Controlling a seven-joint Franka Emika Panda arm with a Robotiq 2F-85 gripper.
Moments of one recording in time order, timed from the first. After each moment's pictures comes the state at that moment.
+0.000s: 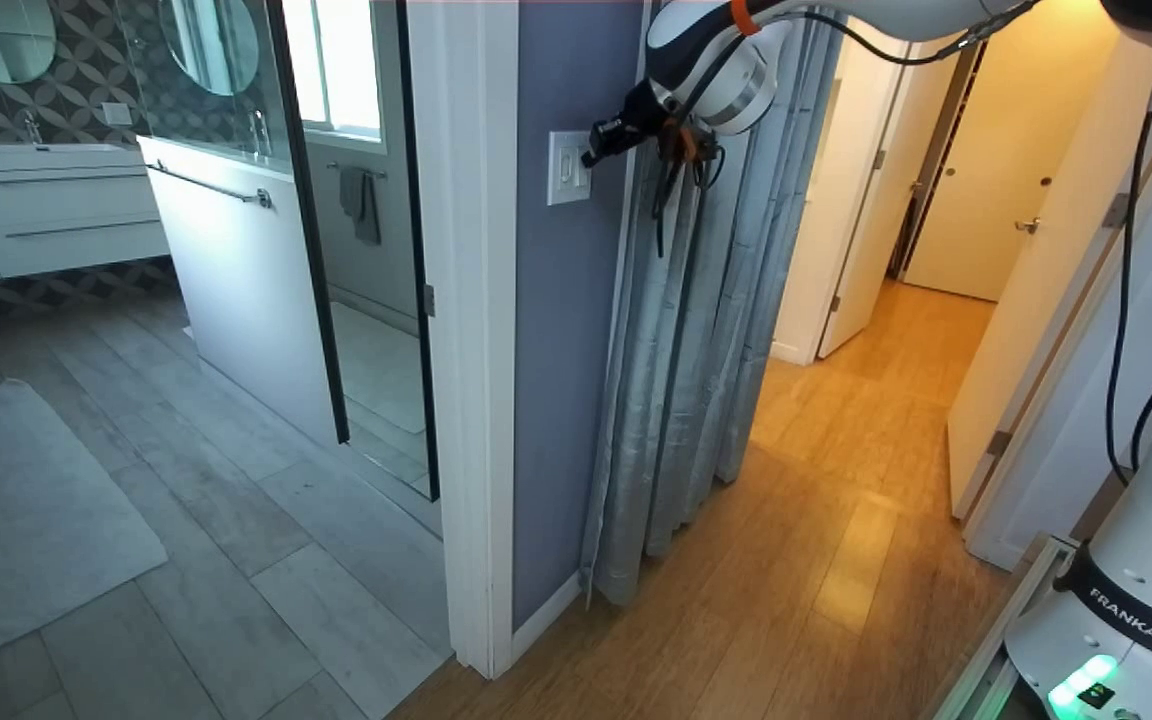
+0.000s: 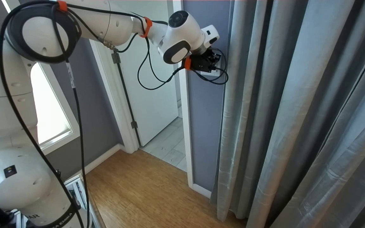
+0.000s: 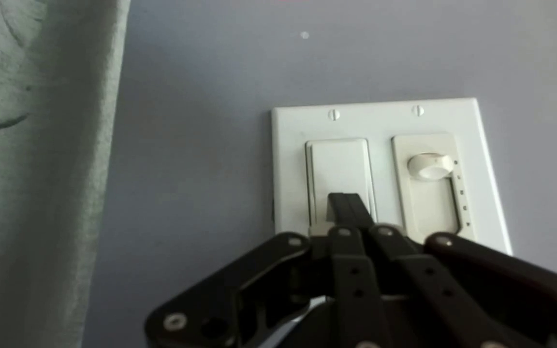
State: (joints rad) arm 0.11 0.29 -0.07 -1.72 0.56 2.87 -0.61
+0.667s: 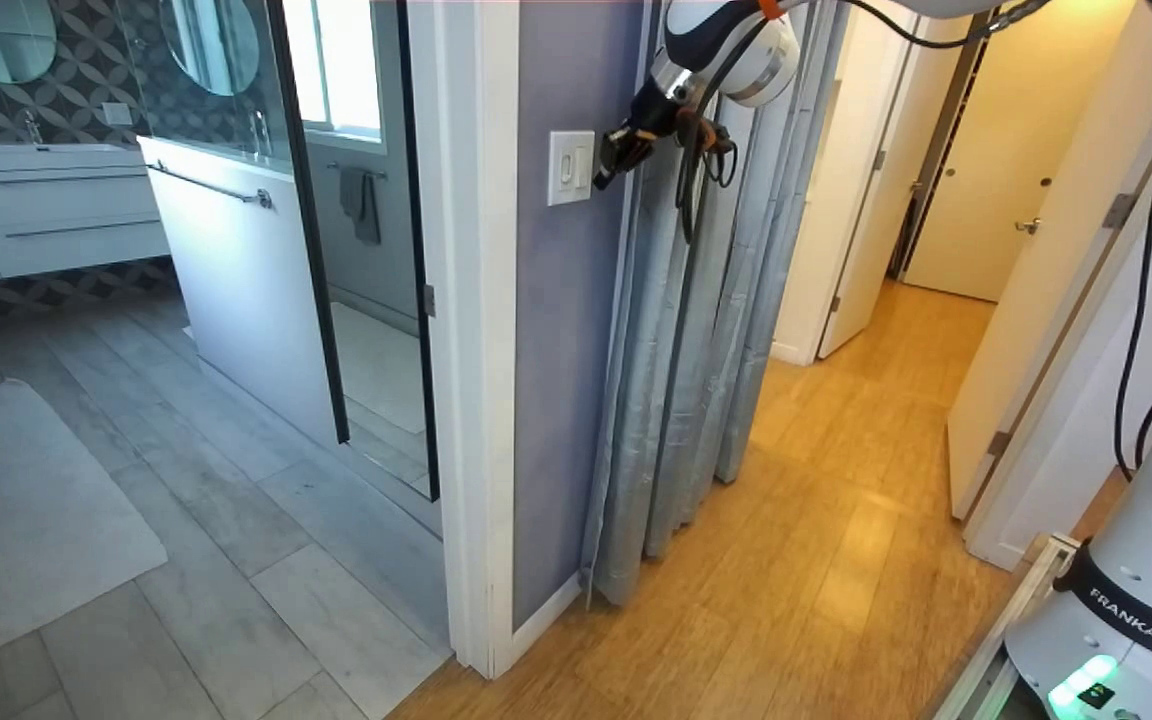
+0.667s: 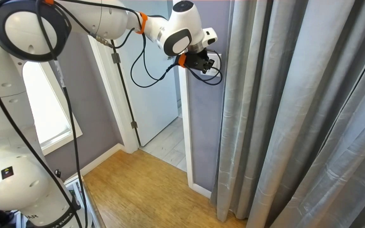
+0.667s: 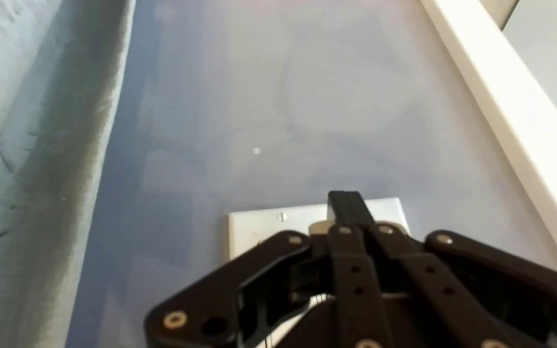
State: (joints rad) arm 0.06 0.23 -0.04 -1.72 0.35 2.52 -0.43
